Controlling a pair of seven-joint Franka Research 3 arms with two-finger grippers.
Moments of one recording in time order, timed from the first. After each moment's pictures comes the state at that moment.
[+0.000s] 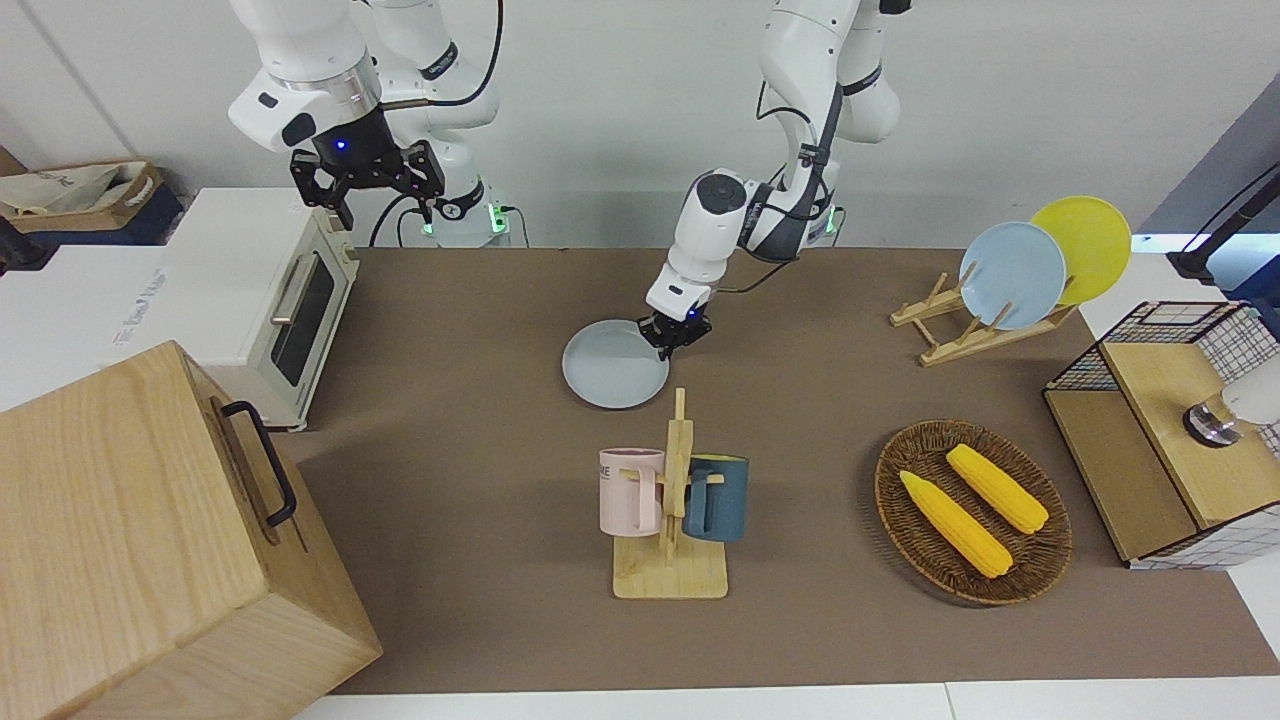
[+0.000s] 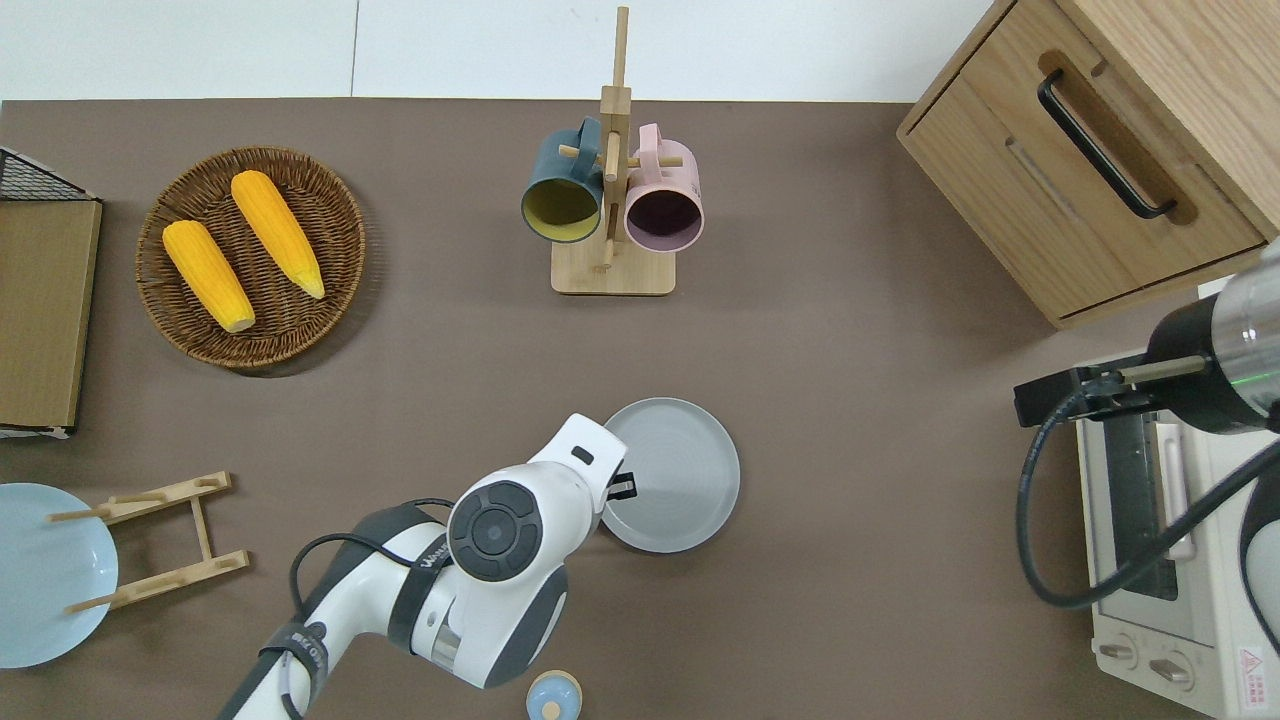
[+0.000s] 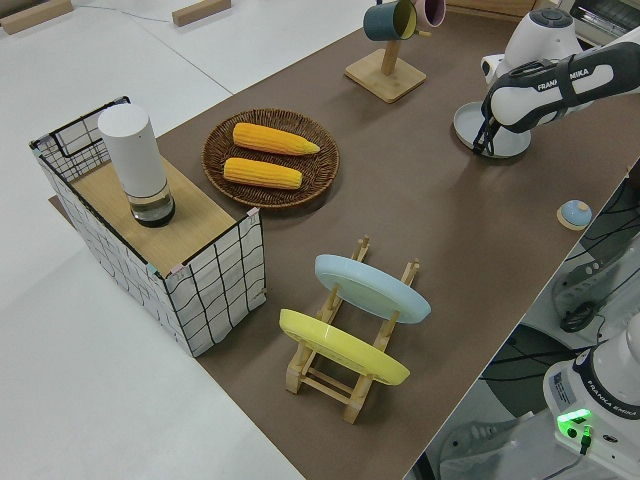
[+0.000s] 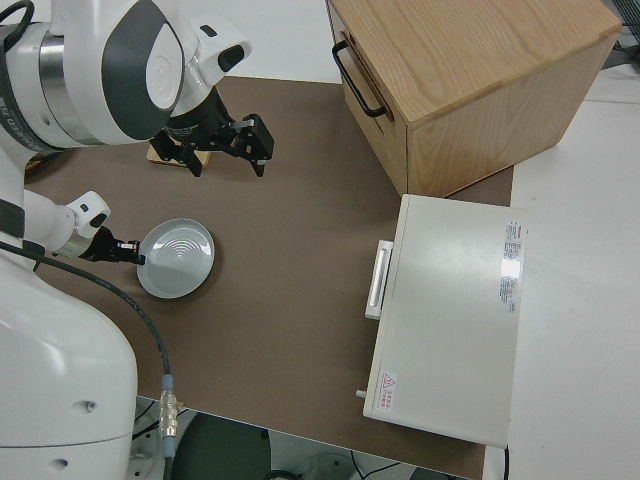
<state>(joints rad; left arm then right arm) -0.54 0.17 -0.15 -2.27 -0.17 2.60 -0.71 0.03 0.00 0.09 -1.47 0.00 1.39 0.03</state>
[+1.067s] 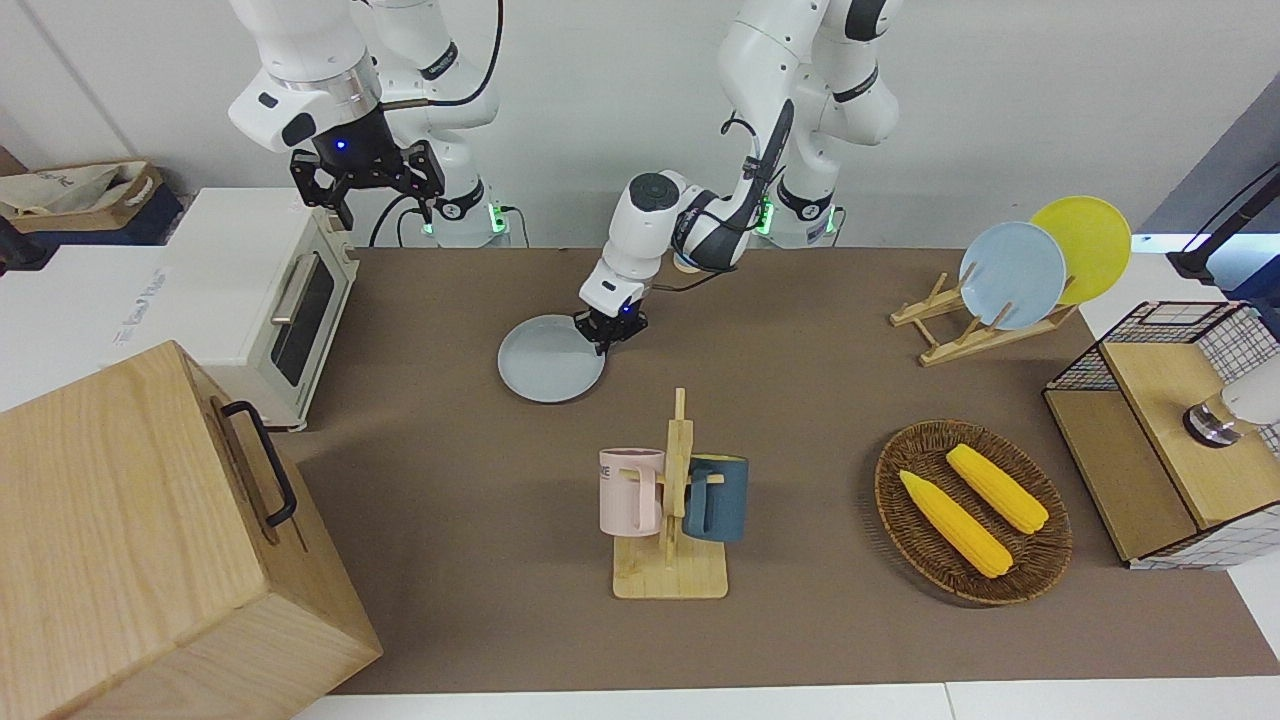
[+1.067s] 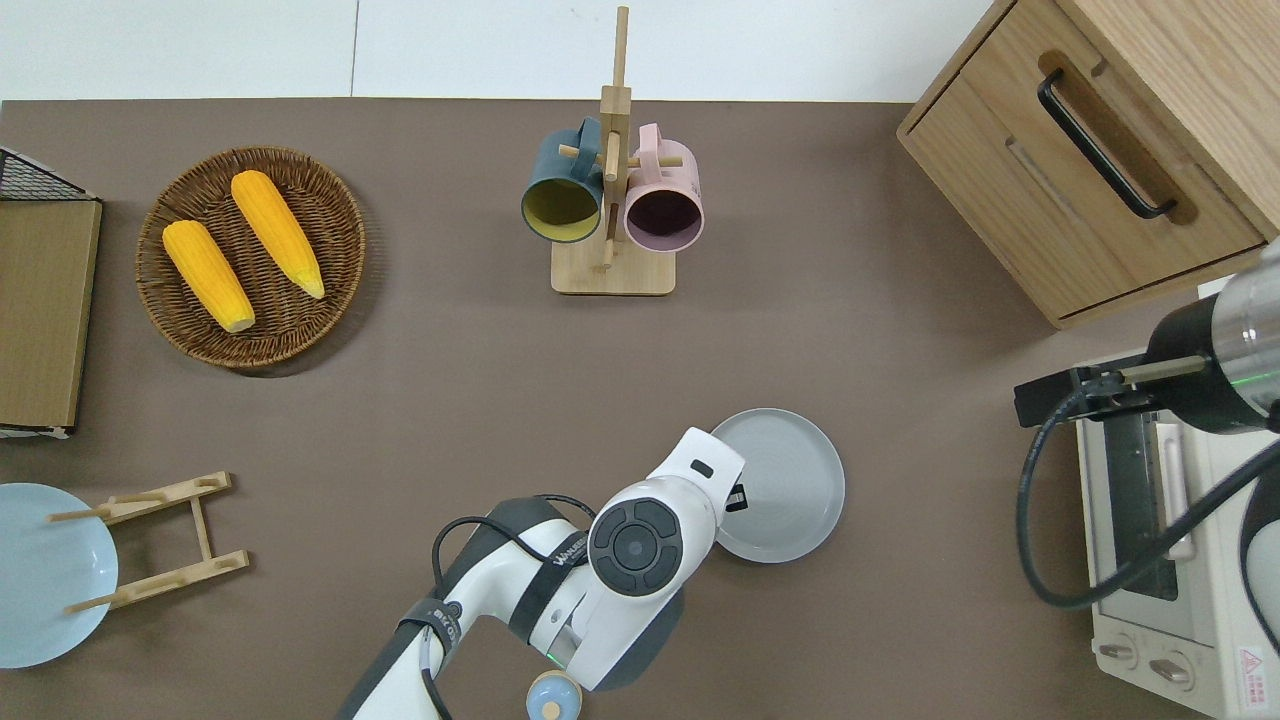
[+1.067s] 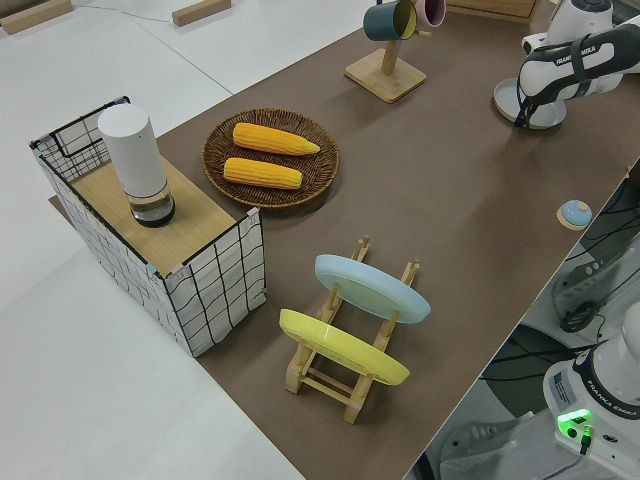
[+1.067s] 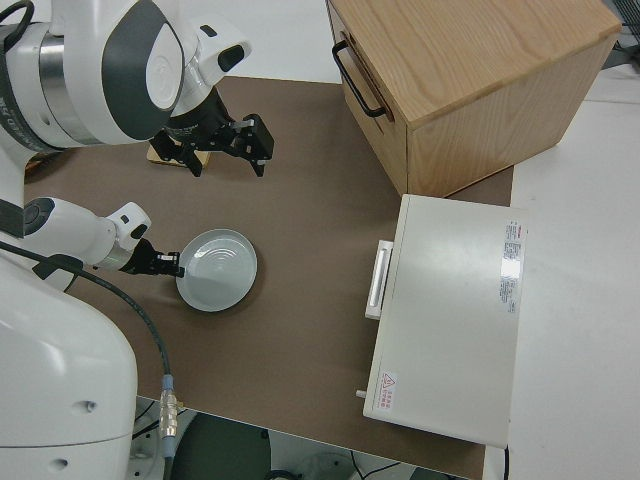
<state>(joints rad) -0.64 0.30 -0.18 -2.11 -0.17 2.61 -0.84 0.03 0.00 0.09 -1.47 0.00 1.39 0.03</state>
